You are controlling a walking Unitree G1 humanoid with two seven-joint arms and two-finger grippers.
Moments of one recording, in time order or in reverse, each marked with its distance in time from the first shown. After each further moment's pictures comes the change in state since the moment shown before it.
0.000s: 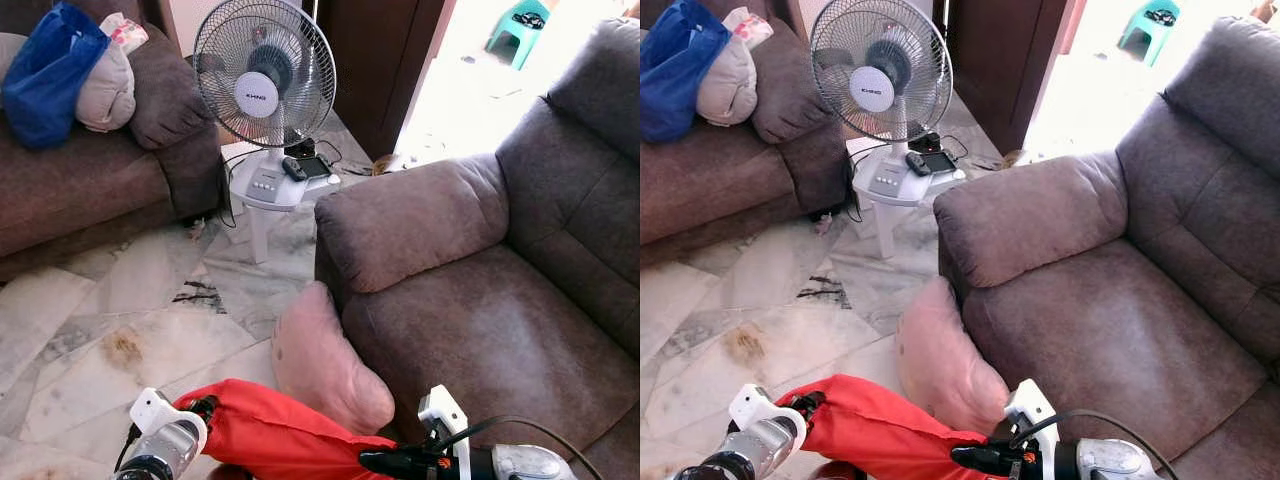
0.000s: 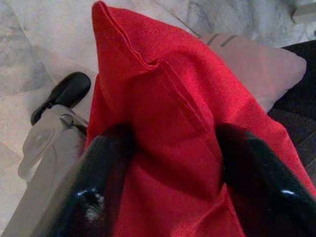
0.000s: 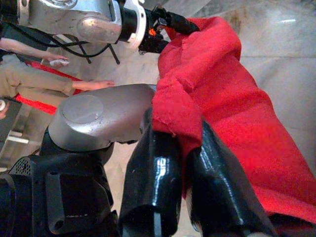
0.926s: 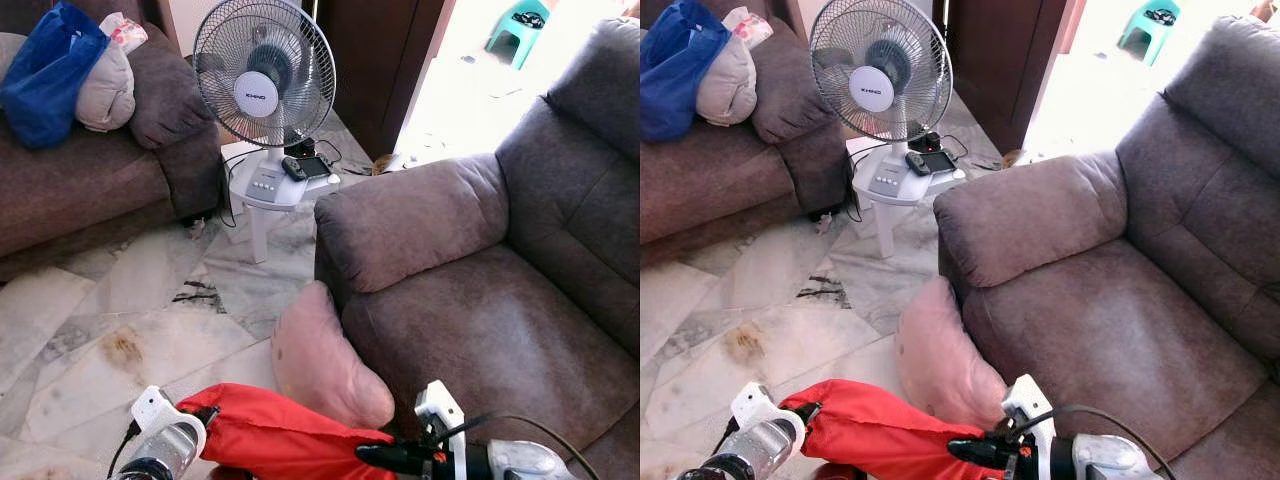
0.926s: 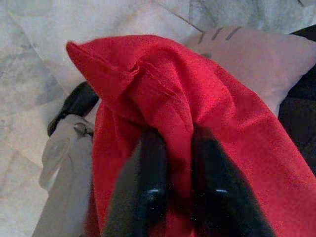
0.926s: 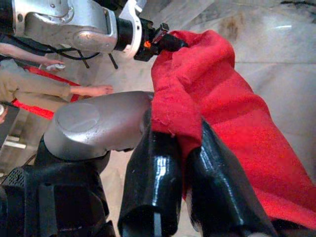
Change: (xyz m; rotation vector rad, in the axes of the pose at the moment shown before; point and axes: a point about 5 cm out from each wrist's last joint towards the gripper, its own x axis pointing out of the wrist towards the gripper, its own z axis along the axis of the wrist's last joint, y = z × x) left arm 0.000 0.003 -0.001 0.113 -0.007 0.005; right arm 0.005 -0.003 0.004 -0.004 -0.021 -0.007
